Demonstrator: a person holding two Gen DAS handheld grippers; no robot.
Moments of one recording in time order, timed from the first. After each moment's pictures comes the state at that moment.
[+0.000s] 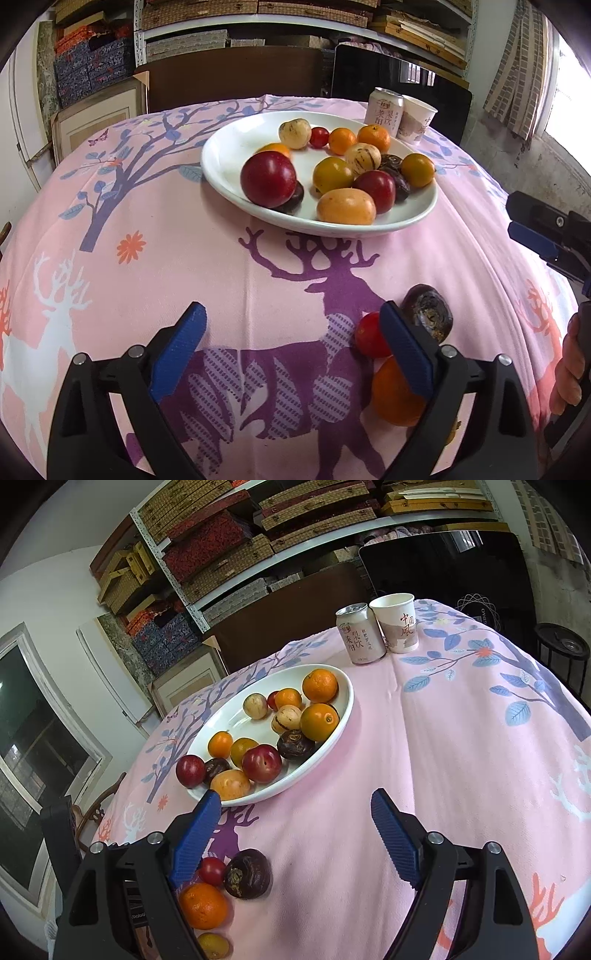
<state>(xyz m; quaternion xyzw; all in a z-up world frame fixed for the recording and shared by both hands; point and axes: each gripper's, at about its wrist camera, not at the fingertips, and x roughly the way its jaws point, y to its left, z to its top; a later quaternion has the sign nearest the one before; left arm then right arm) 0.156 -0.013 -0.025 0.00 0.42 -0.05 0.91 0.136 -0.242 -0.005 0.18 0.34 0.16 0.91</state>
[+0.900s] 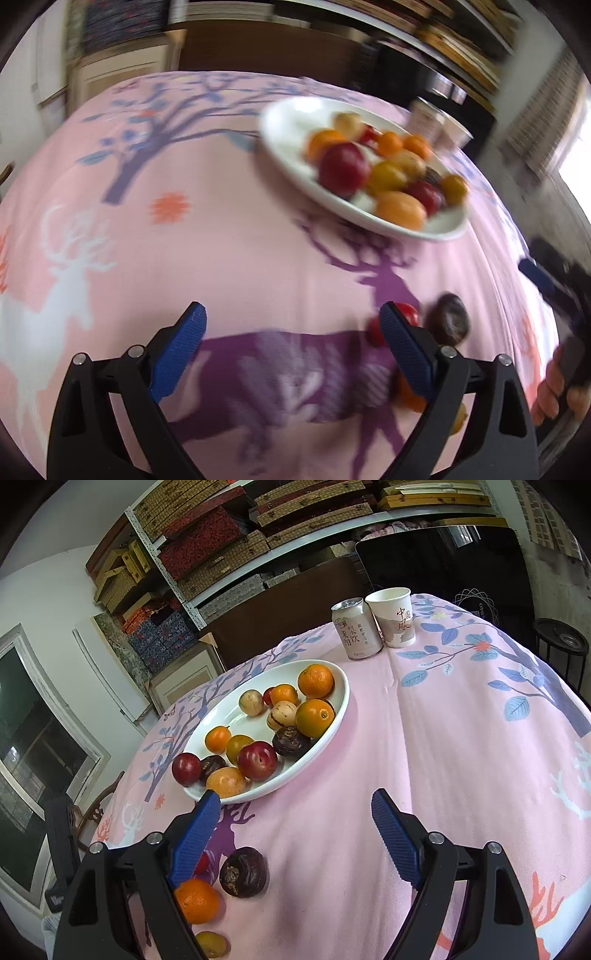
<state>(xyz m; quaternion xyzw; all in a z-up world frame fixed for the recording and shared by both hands) 0.158 0.044 -0.027 -0.11 0.46 -0.03 0.88 0.138 -0.245 -0.007 0.18 0.35 0.15 0.91</state>
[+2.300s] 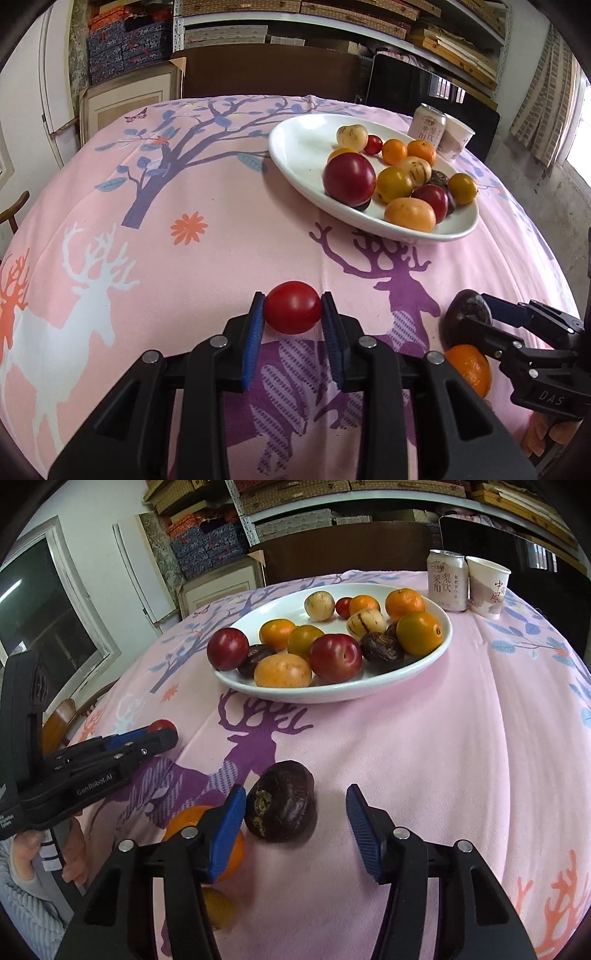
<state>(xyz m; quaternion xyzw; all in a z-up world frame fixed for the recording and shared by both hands) 0.151 0.033 -0.028 -0.04 0.42 -0.01 0.91 0.132 -0.163 -0.044 0.03 0.42 0.23 0.88</state>
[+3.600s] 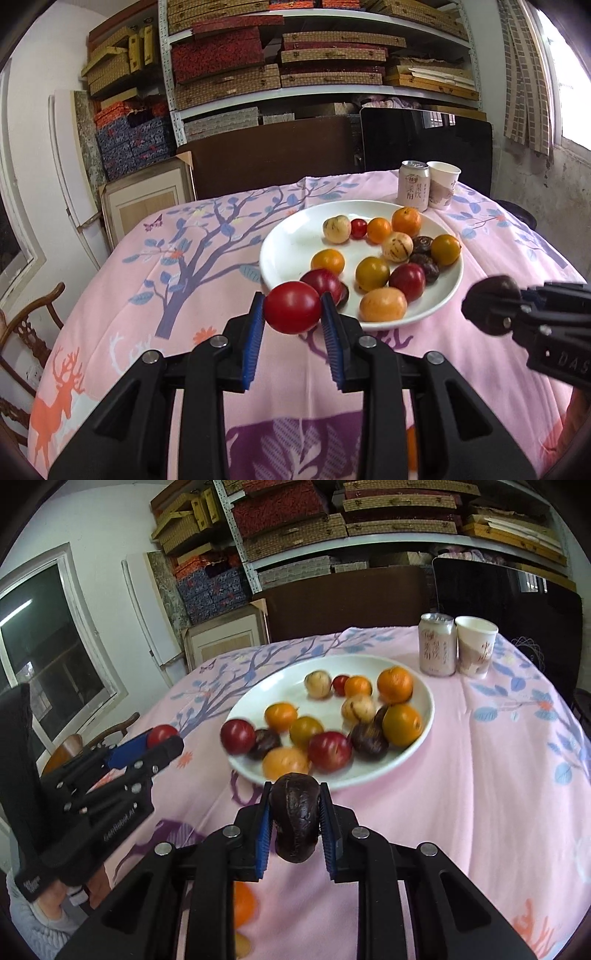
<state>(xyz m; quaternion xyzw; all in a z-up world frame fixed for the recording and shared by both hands) 0.149 -0.016 0.033 0.07 0.28 0.02 0.96 0.149 -0.180 0.013 0.05 0.35 0.23 0.91</state>
